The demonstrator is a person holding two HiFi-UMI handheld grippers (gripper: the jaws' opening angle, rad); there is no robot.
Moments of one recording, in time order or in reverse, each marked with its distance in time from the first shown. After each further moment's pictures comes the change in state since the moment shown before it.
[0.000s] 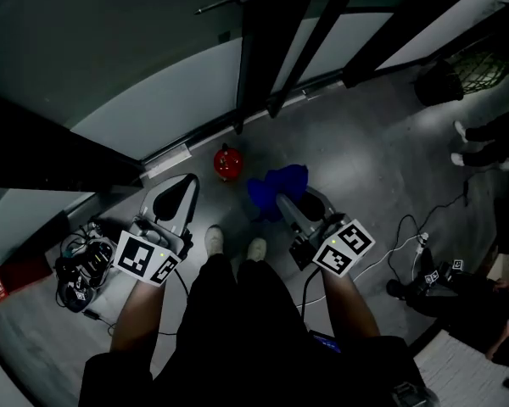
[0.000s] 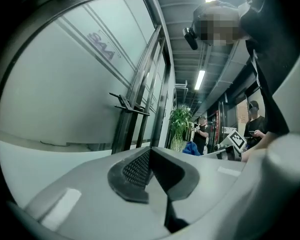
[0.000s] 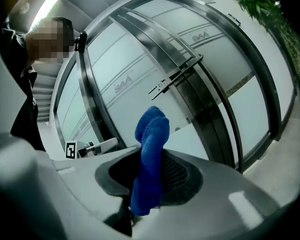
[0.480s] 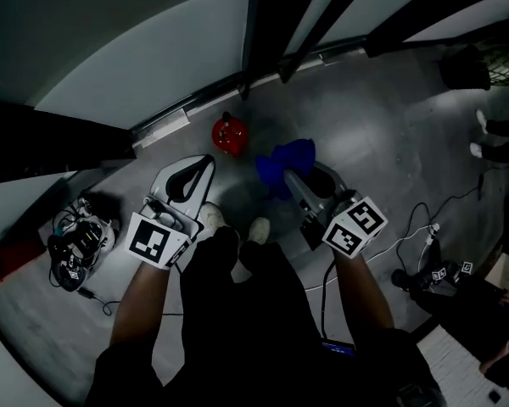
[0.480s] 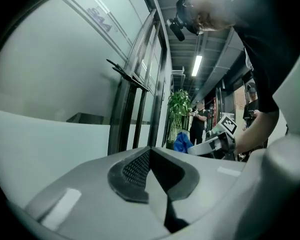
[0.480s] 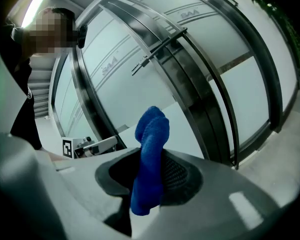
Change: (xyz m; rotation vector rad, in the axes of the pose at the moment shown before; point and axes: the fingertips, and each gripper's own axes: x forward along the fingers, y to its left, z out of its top) left arm 0.055 0.022 -0.147 0.065 0.107 -0.028; right arm 0.045 -0.112 -0.093 0.006 0.137 0.000
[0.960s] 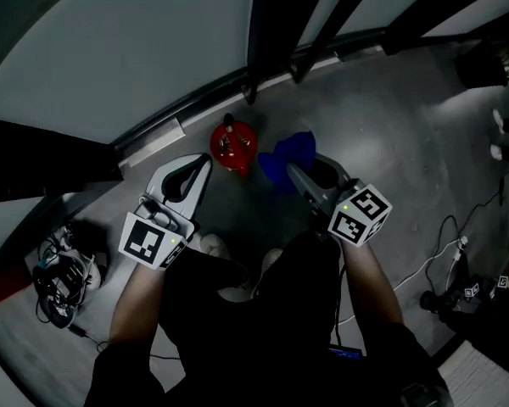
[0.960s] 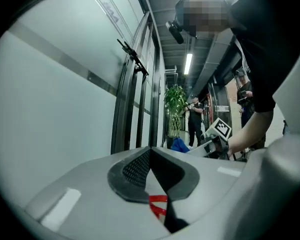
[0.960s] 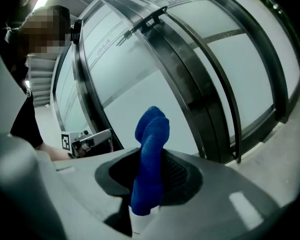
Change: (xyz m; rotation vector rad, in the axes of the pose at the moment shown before) left arm 0.029 0.058 -0.213 0.076 -0.070 -0.040; right arm 0.093 -0.137 -0.180 -0.075 0.000 0.022
